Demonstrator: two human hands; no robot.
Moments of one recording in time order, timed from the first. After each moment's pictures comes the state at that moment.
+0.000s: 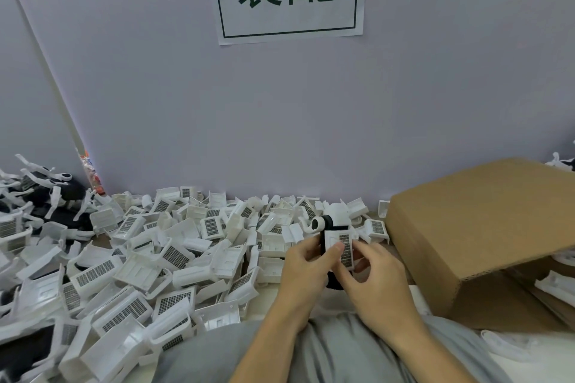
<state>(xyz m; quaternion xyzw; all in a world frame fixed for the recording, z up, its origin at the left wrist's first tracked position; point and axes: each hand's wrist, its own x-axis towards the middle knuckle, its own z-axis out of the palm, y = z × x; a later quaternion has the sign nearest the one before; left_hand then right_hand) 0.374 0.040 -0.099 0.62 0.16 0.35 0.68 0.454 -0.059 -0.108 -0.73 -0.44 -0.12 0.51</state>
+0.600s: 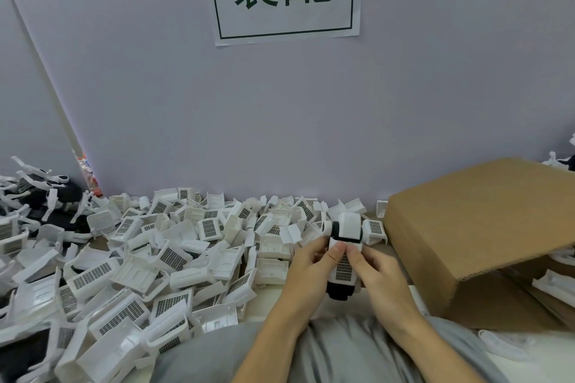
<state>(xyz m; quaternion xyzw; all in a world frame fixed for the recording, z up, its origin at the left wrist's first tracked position) 0.375 0.035 -0.097 0.65 0.13 0.32 0.68 0.457 -0.061 -0.102 -0.61 -0.34 0.17 0.70</state>
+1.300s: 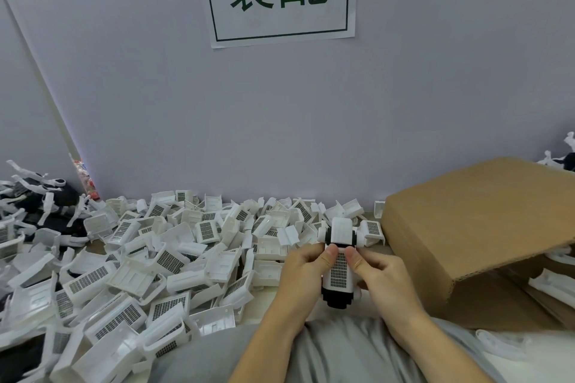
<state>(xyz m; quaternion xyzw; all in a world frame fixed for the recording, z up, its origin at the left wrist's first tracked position) 0.372 0.033 -0.090 0.64 0.20 0.31 0.67 0.461 -0.063 -0.100 -0.56 -0.30 0.20 0.74</state>
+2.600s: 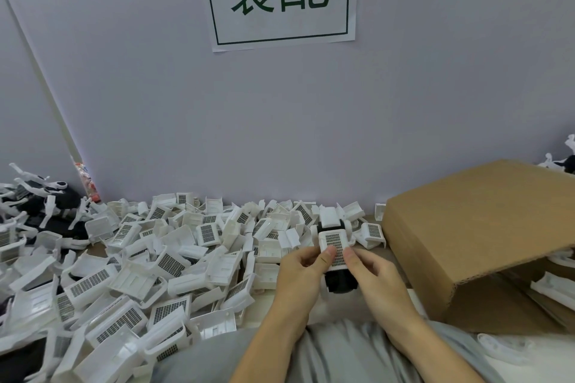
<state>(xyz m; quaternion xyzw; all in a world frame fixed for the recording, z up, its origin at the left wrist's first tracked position) 0.377 0.041 -0.100 0.62 0.20 0.34 0.68 0.466 -0.056 -0.110 -0.62 -0.35 0.18 0.68</state>
